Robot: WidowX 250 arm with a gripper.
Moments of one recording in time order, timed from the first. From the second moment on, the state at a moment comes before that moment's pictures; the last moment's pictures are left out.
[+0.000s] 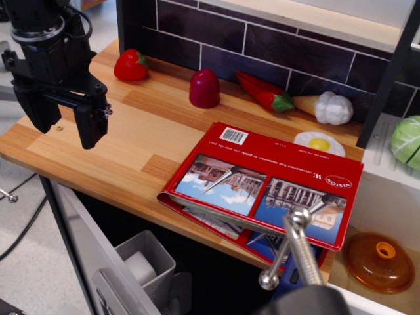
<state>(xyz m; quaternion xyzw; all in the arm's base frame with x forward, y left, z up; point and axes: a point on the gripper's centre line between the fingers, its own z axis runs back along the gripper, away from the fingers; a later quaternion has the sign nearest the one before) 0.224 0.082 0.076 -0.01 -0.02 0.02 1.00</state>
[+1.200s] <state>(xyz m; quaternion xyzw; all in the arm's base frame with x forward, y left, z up) 0.256 -0.114 0.085 -0.03 -0.04 0.04 1.00</state>
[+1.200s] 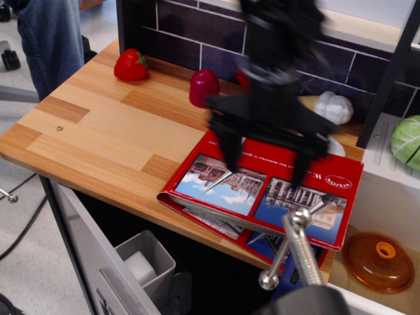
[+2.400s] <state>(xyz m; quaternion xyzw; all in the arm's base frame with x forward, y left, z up) 0.288 -0.165 0.033 0.13 -0.02 0.02 0.99</state>
